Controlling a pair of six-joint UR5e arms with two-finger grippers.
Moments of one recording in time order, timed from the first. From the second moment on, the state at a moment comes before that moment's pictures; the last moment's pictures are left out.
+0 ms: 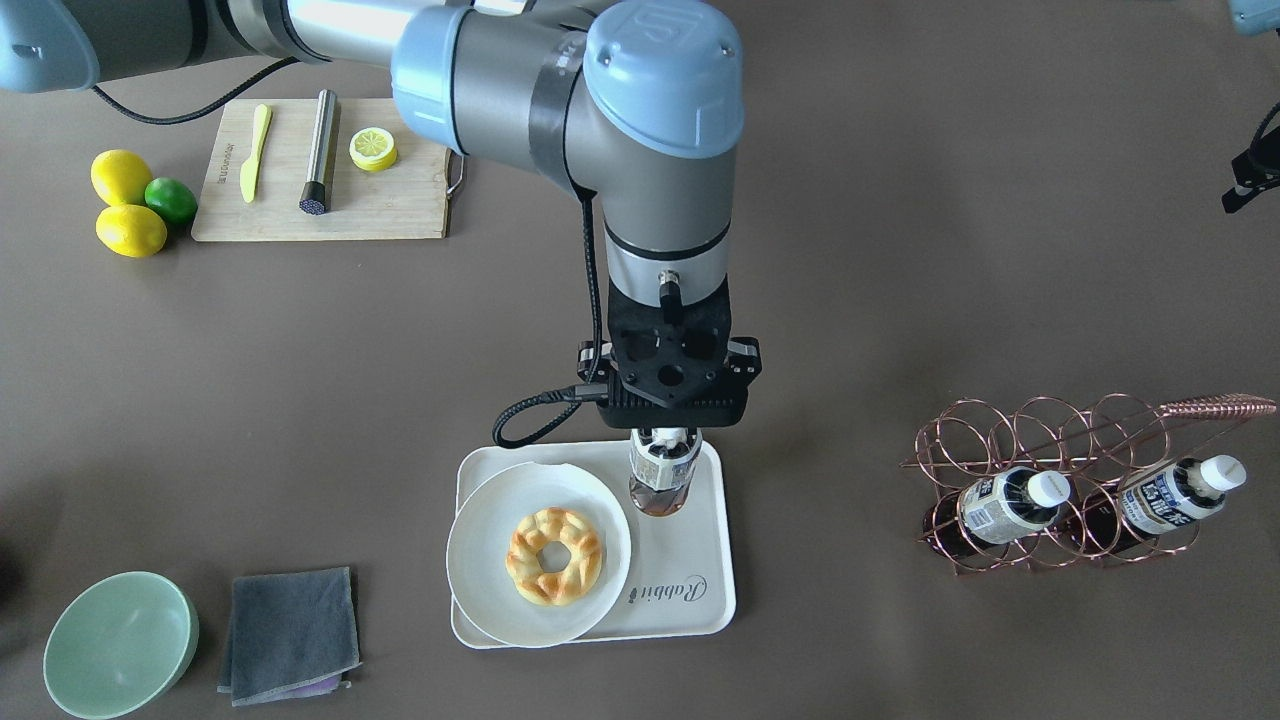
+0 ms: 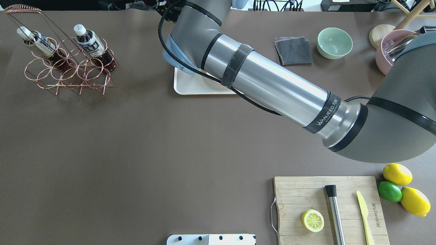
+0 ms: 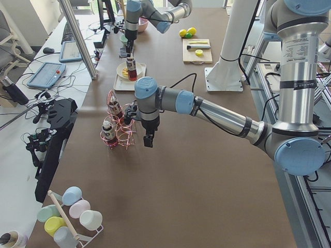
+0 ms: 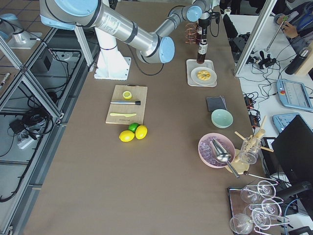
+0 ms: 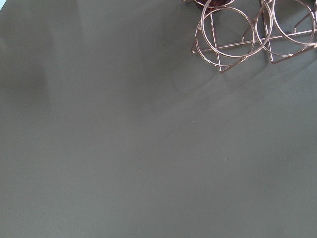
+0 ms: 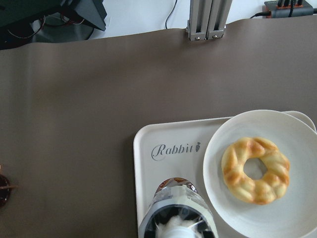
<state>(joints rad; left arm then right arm) -1.42 -1.53 -2.00 -1.34 -2.32 -0.05 0.77 -0.24 0.97 -1.47 1.90 1.15</state>
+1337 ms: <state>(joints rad) -1.42 -1.54 -2.00 -1.35 -2.32 -0.05 0.85 -0.32 1.10 -1.57 2.06 1.16</state>
